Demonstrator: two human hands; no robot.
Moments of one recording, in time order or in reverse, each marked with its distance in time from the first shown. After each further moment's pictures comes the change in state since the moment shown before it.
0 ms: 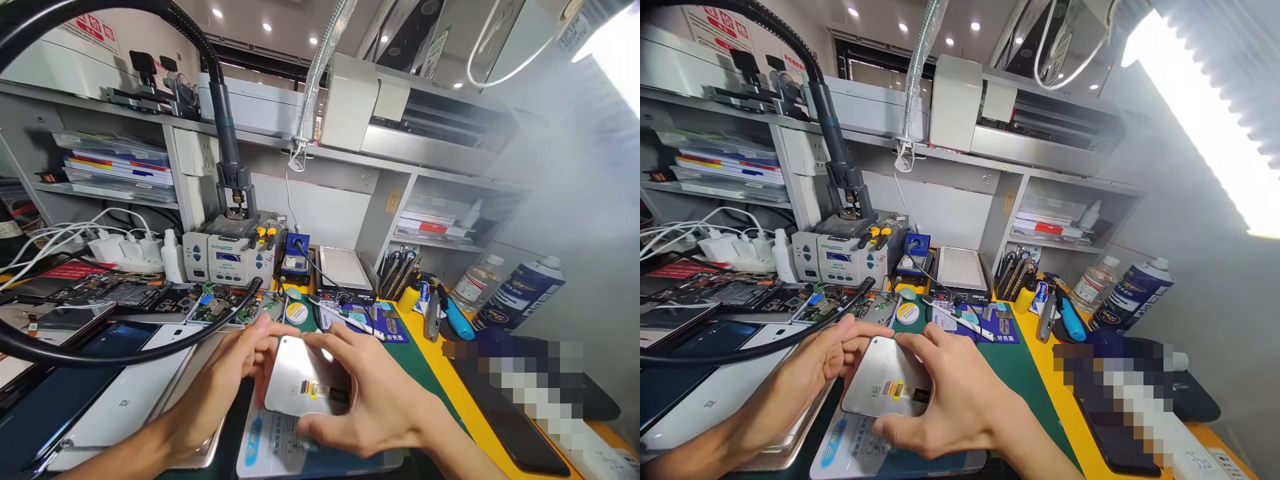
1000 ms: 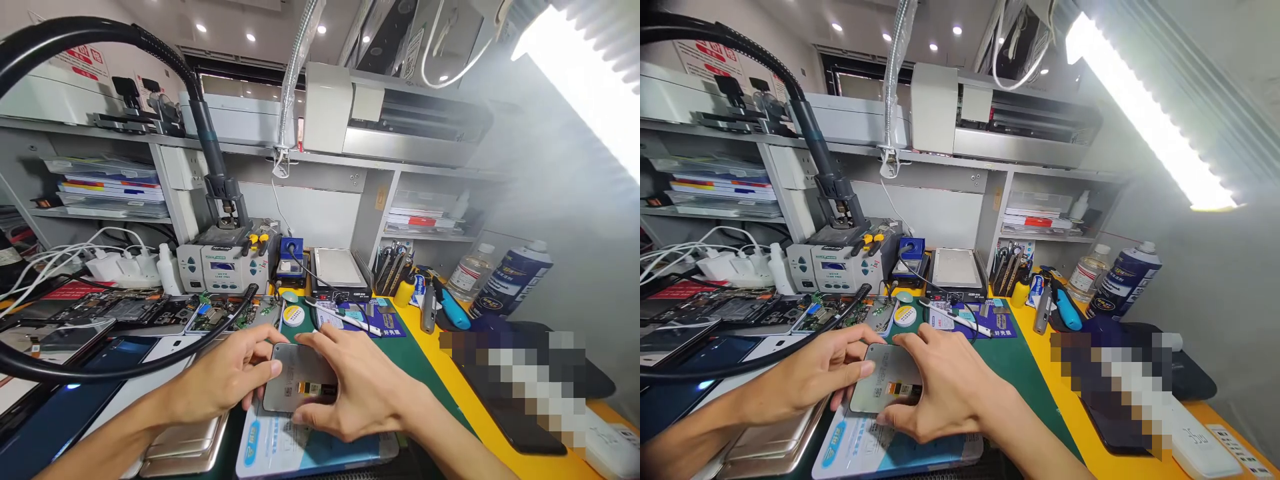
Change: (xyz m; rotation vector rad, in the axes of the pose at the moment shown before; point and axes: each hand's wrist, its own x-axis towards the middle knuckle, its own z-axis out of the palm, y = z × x) left_hand 0.013 0.013 -0.019 0.440 -0.333 -0.036; right_hand 0.003 0.009 0.006 -0.133 -0.022 -0.055
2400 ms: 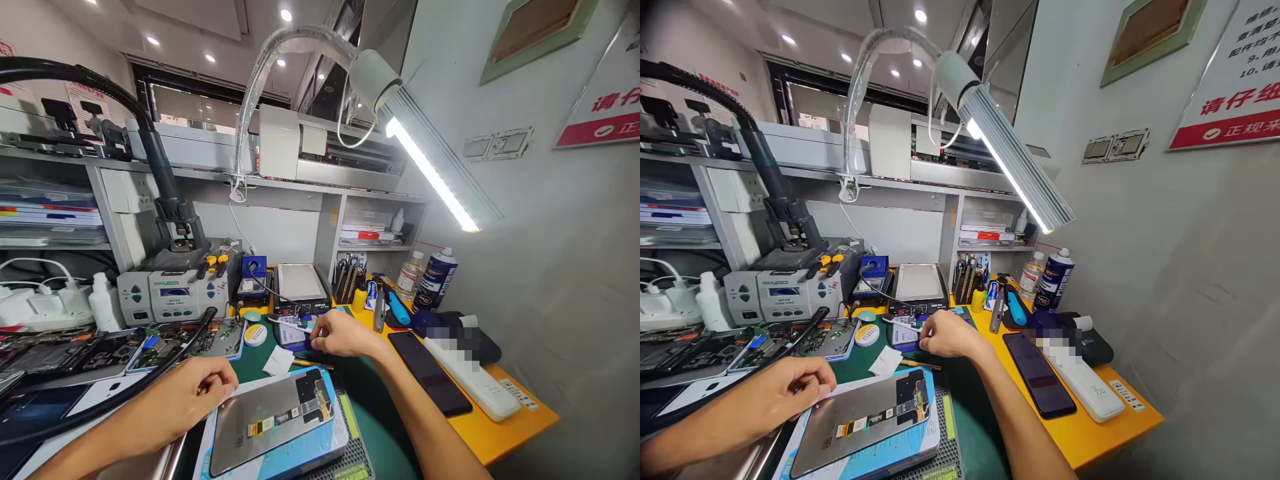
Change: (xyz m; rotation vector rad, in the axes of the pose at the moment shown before) left_hand 0.007 -0.011 -0.008 0.490 0.060 -0.103; right_hand -0.003 0.078 -0.026 0.127 -0.018 0.481
